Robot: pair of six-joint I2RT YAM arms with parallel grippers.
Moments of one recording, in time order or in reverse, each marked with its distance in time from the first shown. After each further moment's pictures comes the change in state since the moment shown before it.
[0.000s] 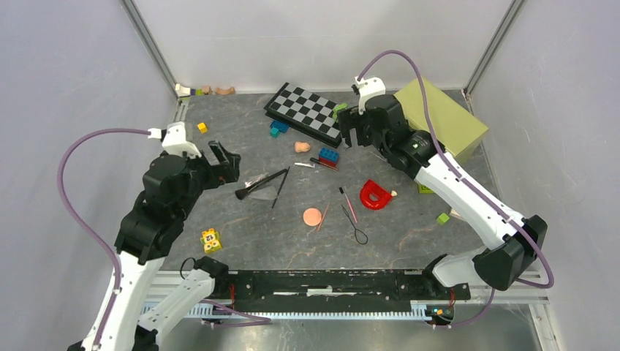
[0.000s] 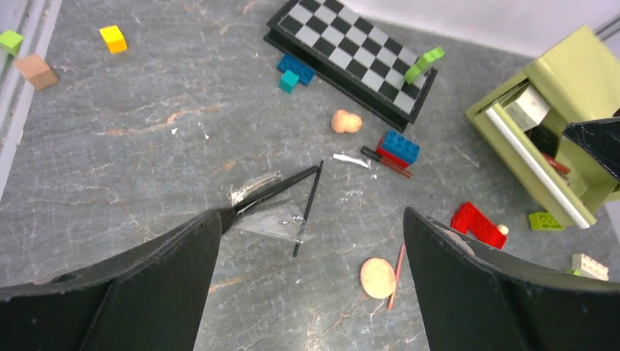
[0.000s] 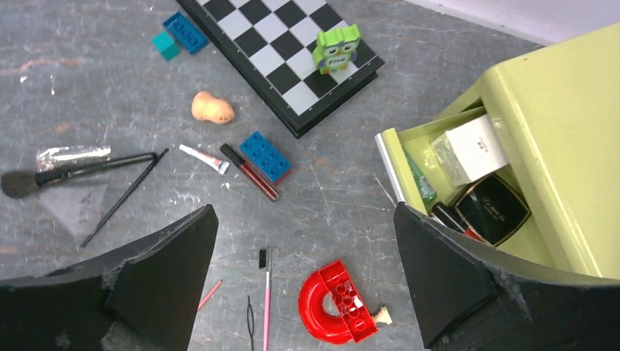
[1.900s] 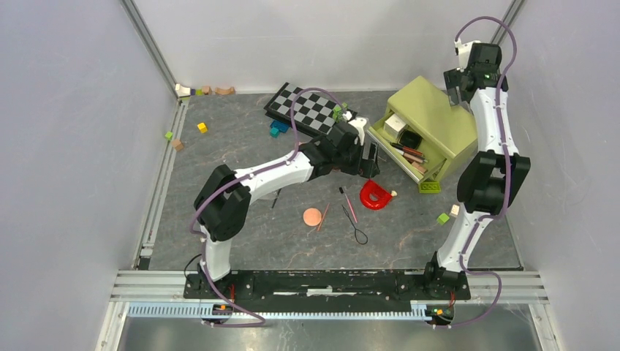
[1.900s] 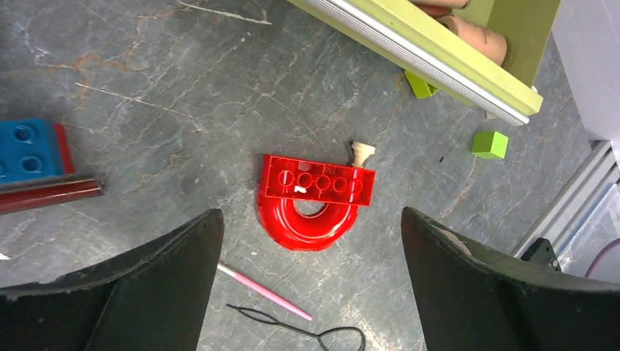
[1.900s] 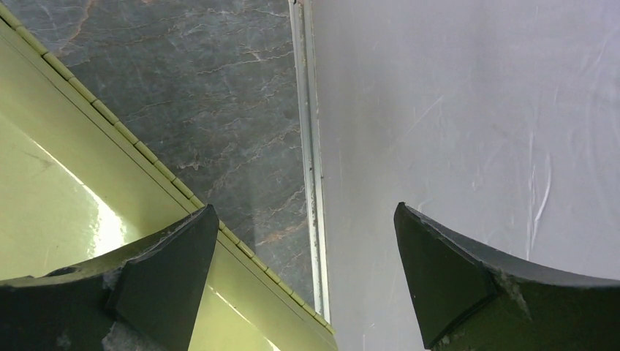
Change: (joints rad) left arm -0.460 1.199 0.337 0.571 0.355 -0.075; right arm -0.830 0.599 0.587 -0.155 -0.035 -0.529
